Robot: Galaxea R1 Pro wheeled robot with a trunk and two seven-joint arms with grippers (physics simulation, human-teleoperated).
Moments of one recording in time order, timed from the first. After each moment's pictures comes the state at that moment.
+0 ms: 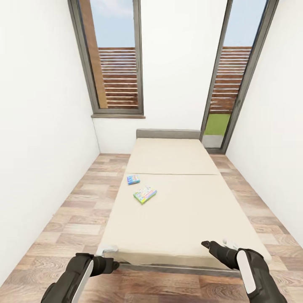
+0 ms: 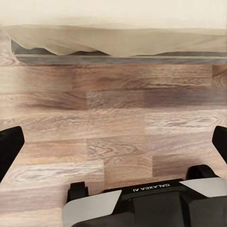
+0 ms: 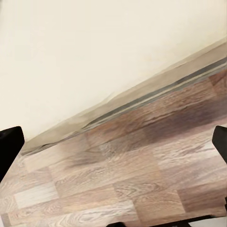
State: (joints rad) left arm -0.32 0.00 -0.03 -1.05 0.03 0.82 -0.15; right arm -0.35 0.03 -0.42 -1.12 -0.28 0.87 0.09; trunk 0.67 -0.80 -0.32
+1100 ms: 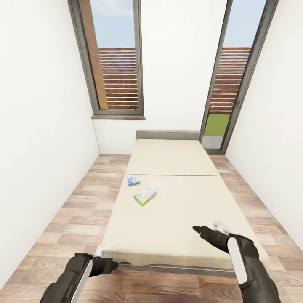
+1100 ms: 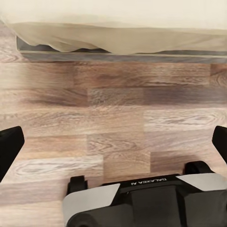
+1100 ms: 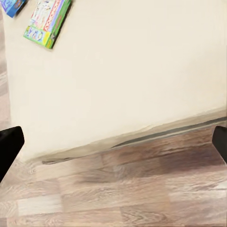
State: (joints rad) left arm -0.32 0.00 -0.02 -1.04 0.03 0.82 -0.15; right arm -0.37 0.06 -0.30 -1.28 -0.28 0.86 0.09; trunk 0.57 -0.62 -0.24
